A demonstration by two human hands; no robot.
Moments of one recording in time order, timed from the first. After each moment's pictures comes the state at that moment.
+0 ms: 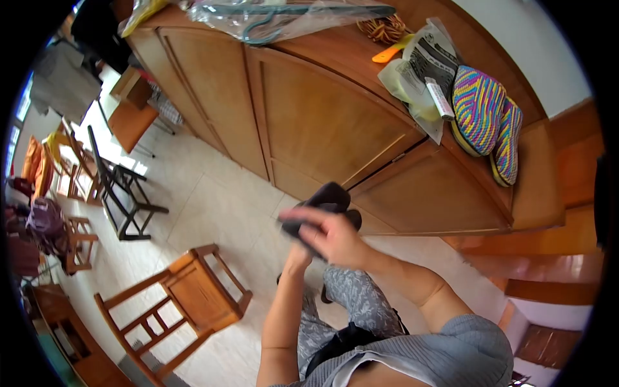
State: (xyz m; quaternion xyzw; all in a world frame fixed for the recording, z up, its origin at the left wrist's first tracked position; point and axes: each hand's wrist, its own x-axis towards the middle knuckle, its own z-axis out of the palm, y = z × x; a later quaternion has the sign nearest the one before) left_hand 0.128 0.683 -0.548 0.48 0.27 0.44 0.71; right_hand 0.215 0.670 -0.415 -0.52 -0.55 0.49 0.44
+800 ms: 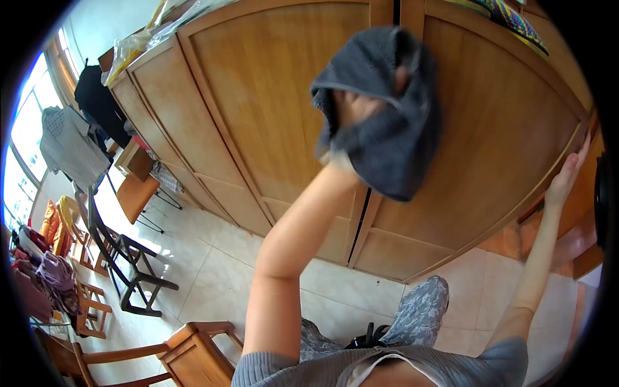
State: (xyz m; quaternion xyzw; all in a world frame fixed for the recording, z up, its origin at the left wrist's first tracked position) left_hand 0.318 0.785 -0.567 0.78 0.04 0.63 -0.06; right_hand 0.491 0.480 -0.498 -0.60 -0.40 -0.48 0.49
